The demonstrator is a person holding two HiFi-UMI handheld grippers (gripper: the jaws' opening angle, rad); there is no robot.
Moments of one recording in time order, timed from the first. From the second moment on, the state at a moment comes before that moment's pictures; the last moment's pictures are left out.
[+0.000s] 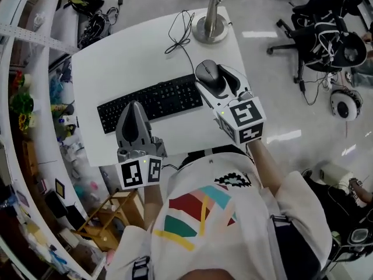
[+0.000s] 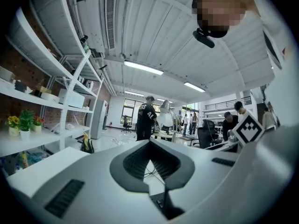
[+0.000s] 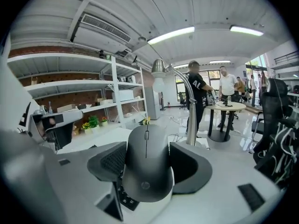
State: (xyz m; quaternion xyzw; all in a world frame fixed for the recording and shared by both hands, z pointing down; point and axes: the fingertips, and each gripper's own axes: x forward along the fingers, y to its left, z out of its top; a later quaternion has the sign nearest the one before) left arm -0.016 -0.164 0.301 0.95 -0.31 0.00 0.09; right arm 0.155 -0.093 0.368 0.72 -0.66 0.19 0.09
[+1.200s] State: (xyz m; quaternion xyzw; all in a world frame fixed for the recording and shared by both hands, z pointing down) left arm 0.071 -0.182 0.402 0.96 -0.23 0.09 0.14; right arm 0.193 -0.084 0.577 0.71 -0.58 0.33 0.22
